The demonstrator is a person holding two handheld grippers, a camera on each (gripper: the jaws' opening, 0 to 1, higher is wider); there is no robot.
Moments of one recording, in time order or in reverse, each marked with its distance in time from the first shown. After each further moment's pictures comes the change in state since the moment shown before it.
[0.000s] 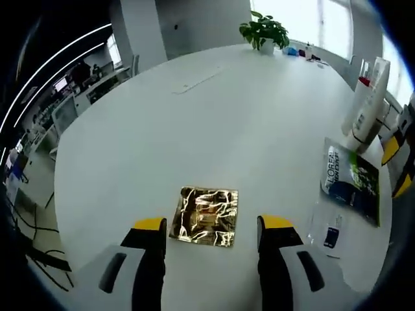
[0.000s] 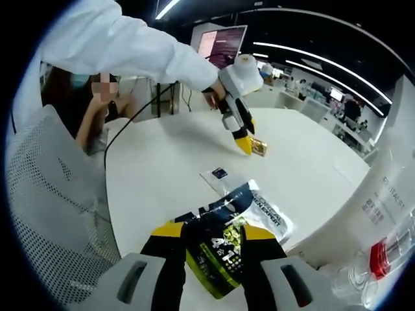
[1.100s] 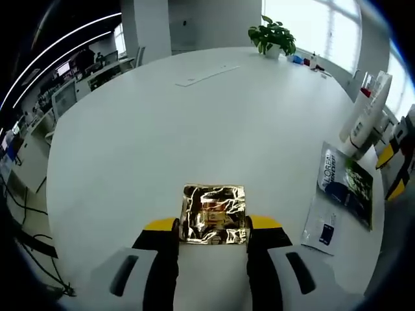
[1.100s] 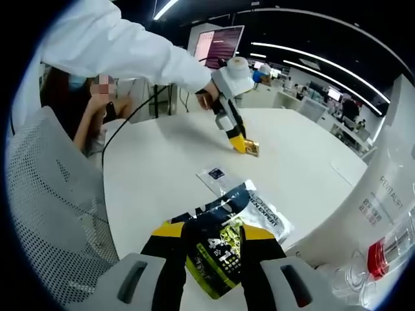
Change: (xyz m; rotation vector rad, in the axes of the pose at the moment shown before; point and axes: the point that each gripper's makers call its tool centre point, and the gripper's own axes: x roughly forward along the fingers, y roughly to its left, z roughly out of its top) left arm -0.010 -0.003 -0.023 -0.094 -0.004 -0.035; right arm -0.001 -0.004 0.001 0.000 -0.005 -0.014
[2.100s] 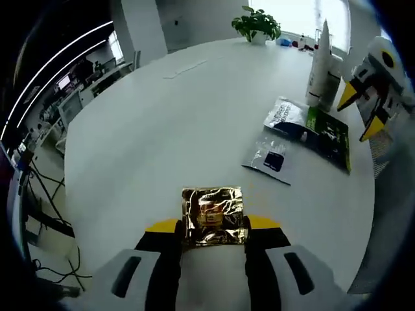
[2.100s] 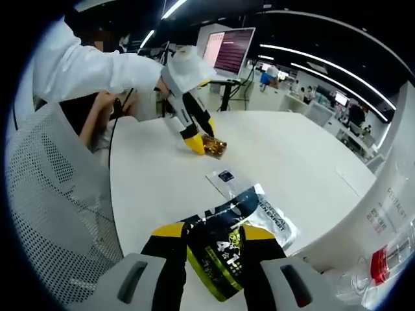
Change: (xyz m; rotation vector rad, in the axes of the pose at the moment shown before) left arm -0.067 -0.063 -0.069 0.139 0.051 0.057; right arm 0.002 0.013 0.003 -0.041 -0.001 0.039
